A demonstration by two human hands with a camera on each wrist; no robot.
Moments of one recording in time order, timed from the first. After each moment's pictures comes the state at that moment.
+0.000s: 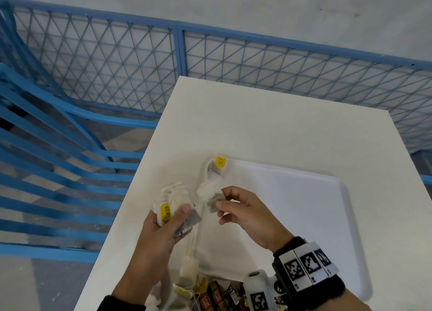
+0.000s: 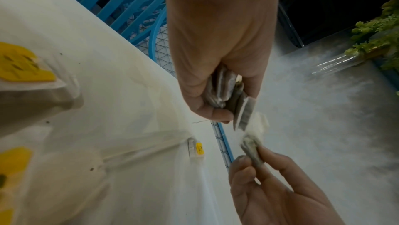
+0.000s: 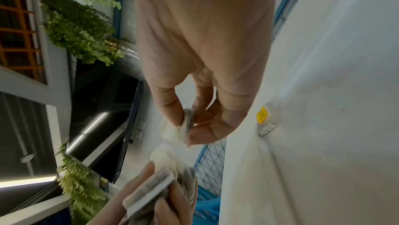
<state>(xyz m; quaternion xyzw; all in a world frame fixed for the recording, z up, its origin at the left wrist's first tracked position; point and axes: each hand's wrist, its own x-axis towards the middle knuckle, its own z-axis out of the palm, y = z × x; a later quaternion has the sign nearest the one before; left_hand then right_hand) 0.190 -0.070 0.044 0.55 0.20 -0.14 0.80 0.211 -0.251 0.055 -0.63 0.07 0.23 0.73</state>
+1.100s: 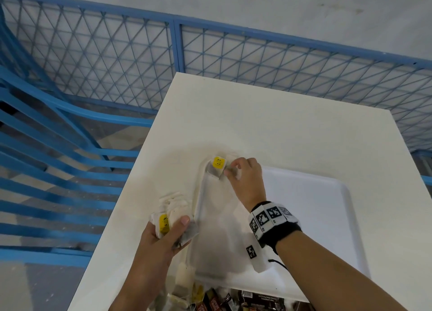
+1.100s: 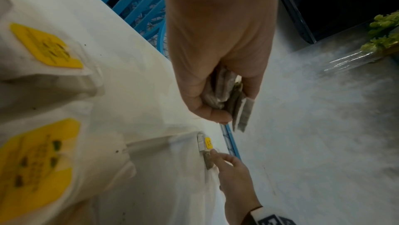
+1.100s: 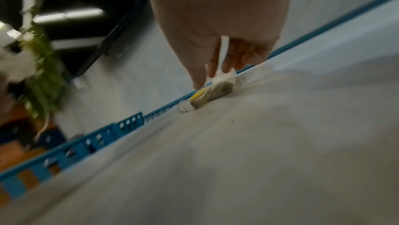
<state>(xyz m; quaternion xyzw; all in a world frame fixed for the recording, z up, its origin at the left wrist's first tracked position) 0.185 -0.074 0.029 0.54 0.22 -0.15 0.80 0.295 -0.271 -0.034 -0.93 0.09 -0.05 0.36</state>
